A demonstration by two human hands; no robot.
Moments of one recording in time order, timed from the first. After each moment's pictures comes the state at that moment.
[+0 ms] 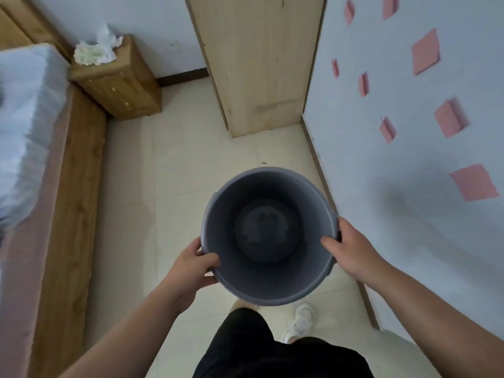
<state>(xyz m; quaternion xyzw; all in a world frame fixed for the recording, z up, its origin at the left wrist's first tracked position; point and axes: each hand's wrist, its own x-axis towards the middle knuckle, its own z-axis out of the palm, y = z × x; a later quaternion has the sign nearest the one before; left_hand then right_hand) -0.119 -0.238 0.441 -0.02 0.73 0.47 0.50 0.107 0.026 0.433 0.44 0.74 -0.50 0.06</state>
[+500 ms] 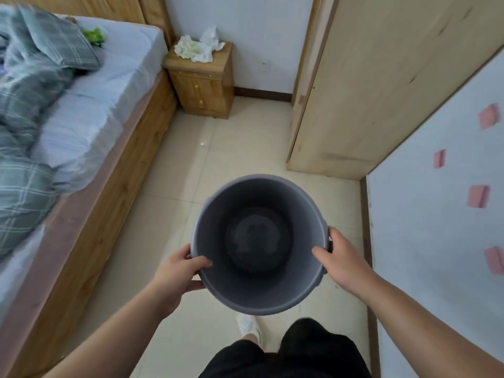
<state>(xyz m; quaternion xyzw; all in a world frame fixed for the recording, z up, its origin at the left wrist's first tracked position) -0.333 -0.325 0.448 -0.13 0.73 0.54 0.40 -0.201 -0.002 0.454 0.31 0.81 -0.48 0.13</state>
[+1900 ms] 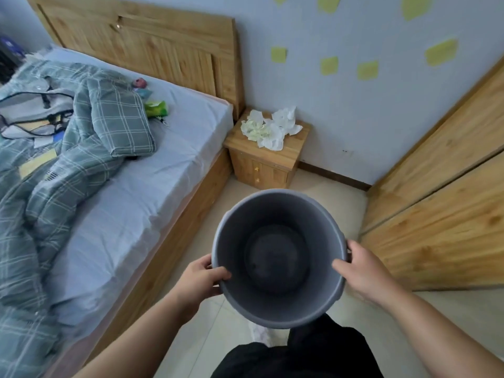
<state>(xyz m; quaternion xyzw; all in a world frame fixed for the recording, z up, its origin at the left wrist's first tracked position) -0.971 -0.211 0.450 -0.19 0.71 0.58 0.36 -0.922 0.147 0.456 0.23 0.85 -0.45 0.18</state>
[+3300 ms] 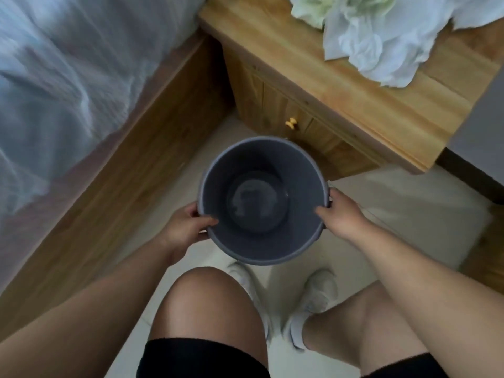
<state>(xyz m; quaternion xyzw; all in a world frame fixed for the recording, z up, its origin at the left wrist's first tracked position) -1.368 -0.200 -0.144 -0.35 0.66 0.57 0.33 -1.412 0.137 -0.135 0.20 0.85 -0.34 0.36</state>
